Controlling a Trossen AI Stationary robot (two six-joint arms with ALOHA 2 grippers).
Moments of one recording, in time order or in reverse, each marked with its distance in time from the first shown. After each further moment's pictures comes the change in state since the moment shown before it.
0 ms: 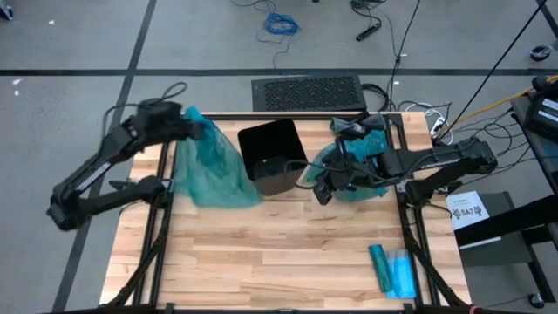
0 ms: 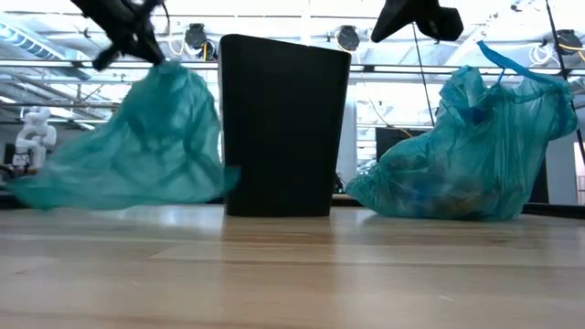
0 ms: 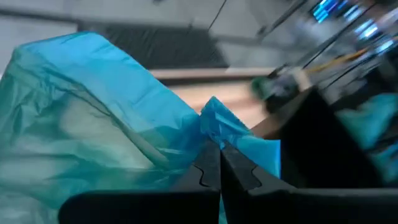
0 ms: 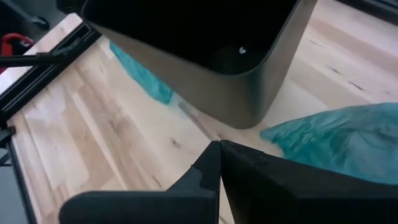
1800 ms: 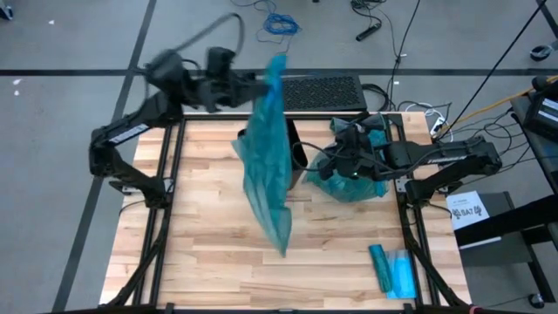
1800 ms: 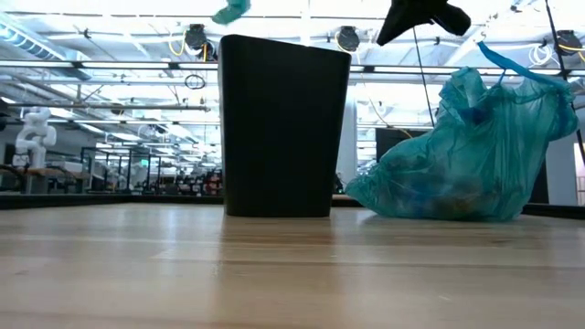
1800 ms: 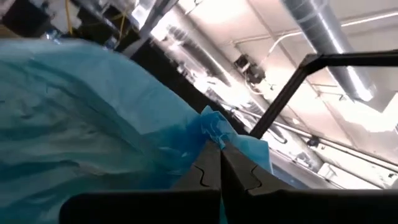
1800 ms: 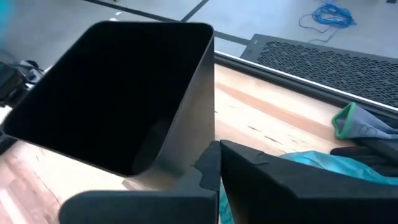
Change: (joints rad) left arm -0.478 0.703 0.849 0.831 0.407 -0.260; right arm -0.056 -0.055 0.000 -0.039 0.319 0.048
